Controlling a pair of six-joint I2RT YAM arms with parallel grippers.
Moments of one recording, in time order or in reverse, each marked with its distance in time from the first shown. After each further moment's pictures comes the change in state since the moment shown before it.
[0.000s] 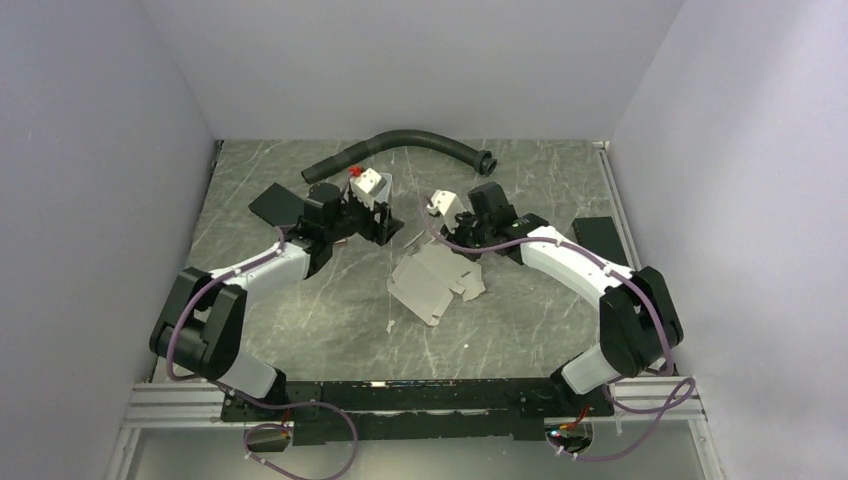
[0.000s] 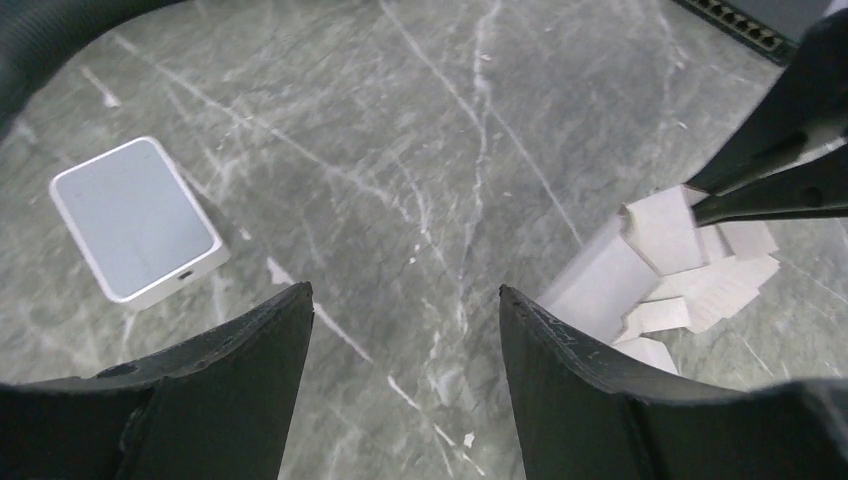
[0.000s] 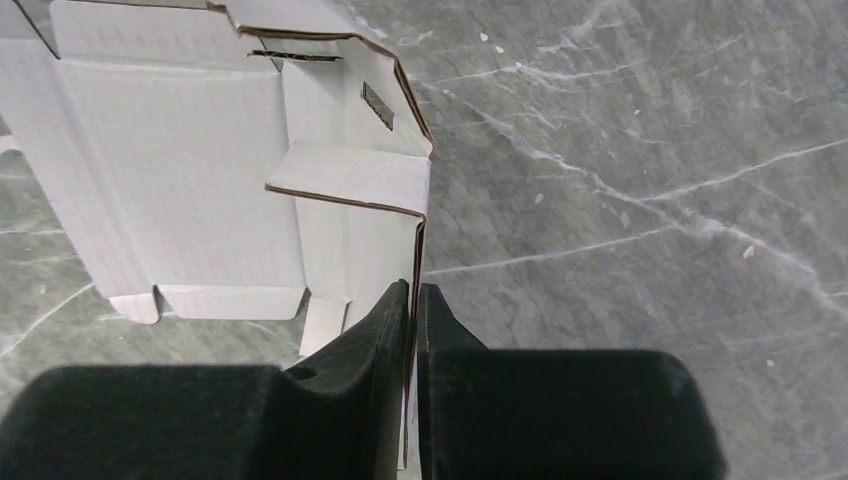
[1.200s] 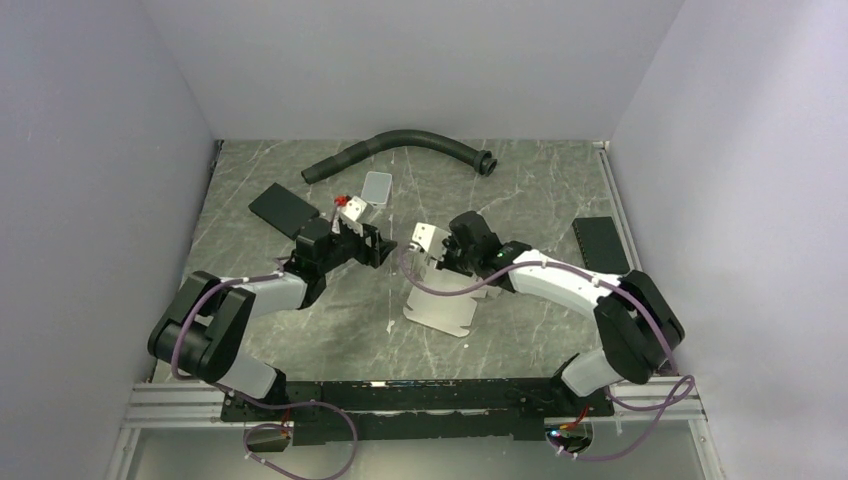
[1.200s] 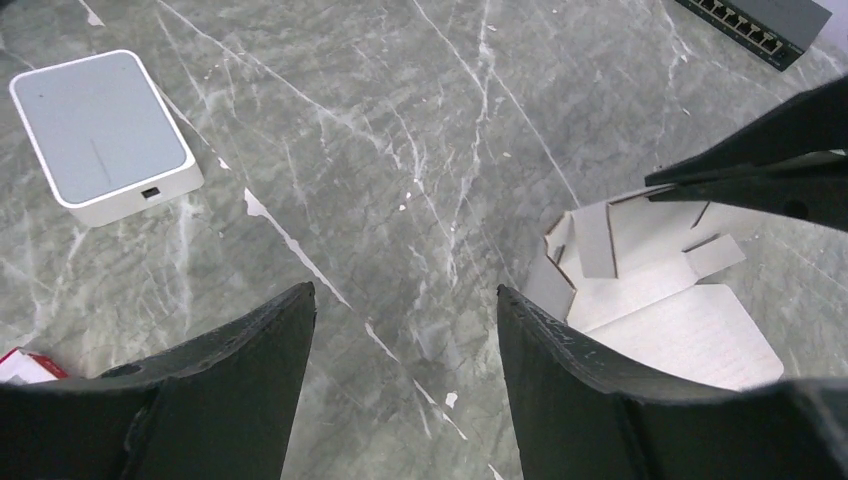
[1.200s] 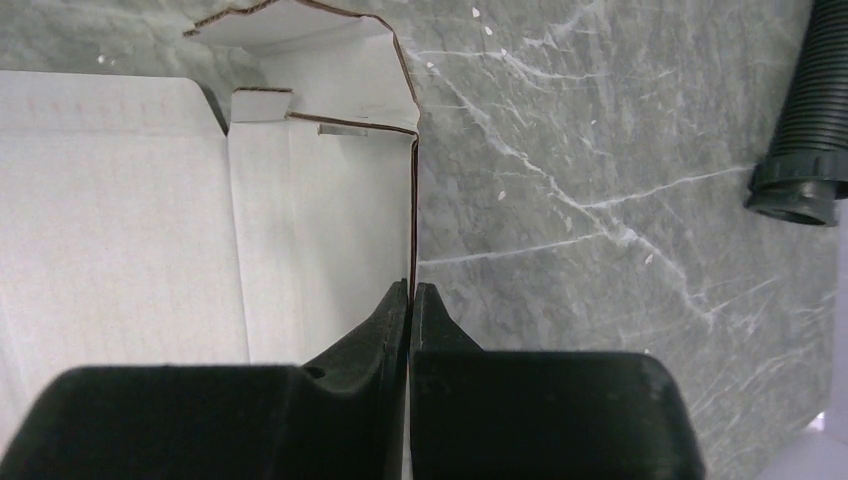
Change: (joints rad) left arm 0.002 0.011 -0.306 0.408 -0.005 -0.103; right arm 0.172 0.003 -0.137 0.172 0.316 -0.209
